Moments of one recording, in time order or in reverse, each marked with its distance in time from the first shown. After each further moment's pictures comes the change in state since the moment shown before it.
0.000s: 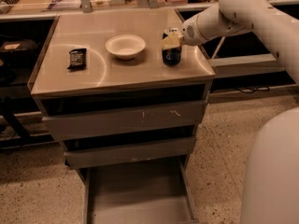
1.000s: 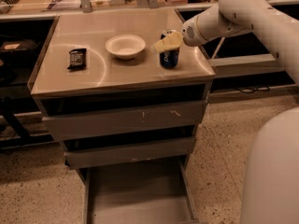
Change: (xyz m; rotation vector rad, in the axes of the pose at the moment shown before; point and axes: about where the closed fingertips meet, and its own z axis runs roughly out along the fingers) arm 0.000 0.000 0.000 0.000 0.000 0.000
